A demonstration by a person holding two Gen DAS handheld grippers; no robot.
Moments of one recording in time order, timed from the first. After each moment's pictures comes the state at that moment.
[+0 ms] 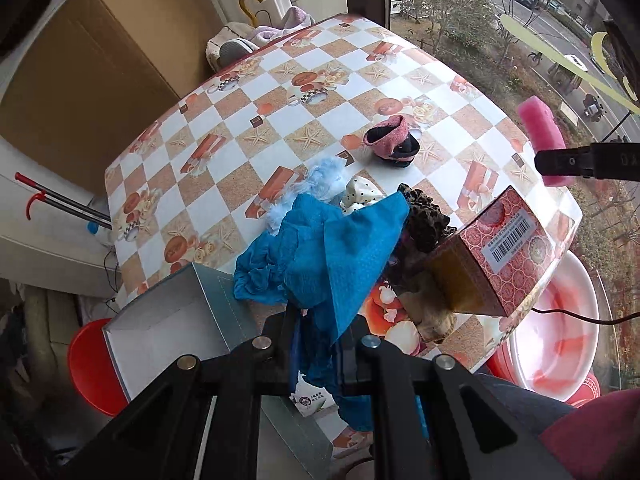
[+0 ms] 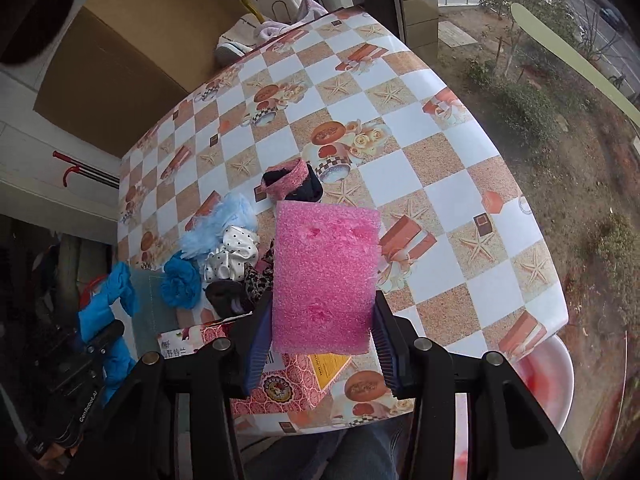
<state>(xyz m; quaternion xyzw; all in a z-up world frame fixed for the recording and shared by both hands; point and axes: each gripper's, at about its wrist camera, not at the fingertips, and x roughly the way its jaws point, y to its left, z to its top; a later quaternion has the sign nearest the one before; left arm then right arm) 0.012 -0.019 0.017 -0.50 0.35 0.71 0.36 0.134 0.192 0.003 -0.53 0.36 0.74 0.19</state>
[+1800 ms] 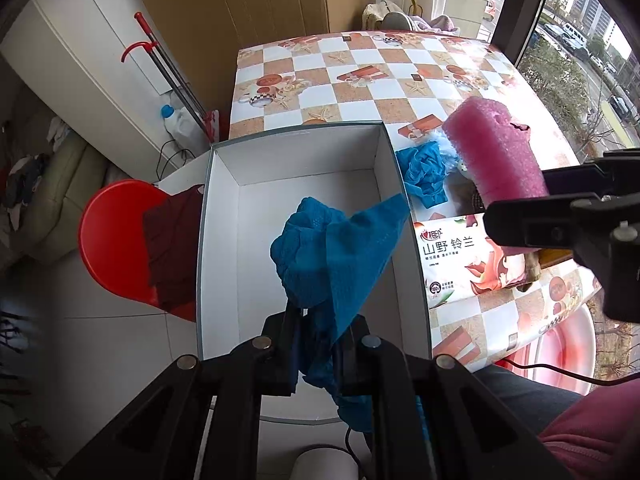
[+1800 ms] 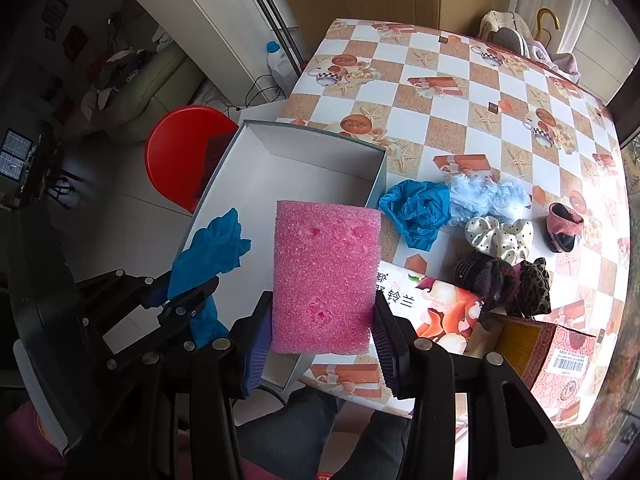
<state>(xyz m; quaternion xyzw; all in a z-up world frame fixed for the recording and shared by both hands) -0.016 -0.220 0.012 -0.55 0.22 0.78 0.21 -0.009 -0.083 0.040 -0.62 0.14 0.77 -0.05</state>
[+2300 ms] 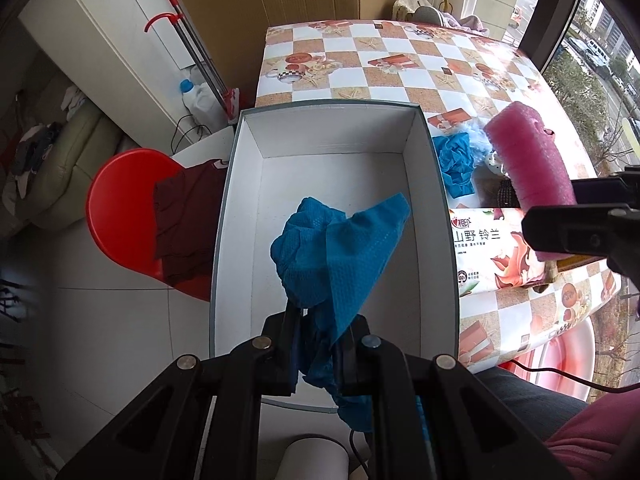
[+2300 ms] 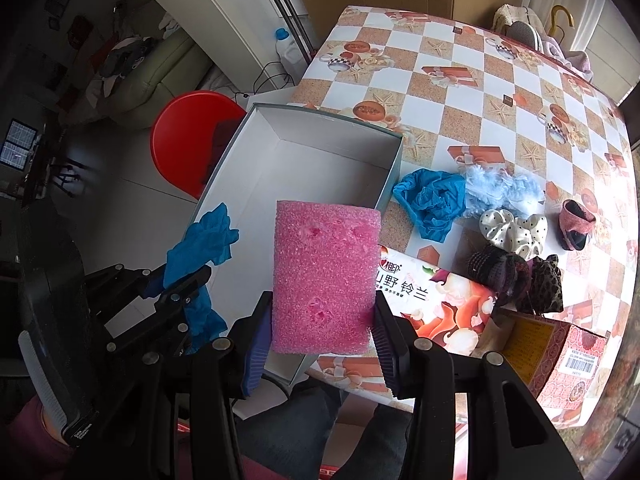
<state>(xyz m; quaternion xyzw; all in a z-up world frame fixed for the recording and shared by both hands) -0.020 -0.245 -0.001 -0.58 0.19 0.78 0.17 -0.012 -0.094 0.030 -0.63 0.14 0.76 -0.07</state>
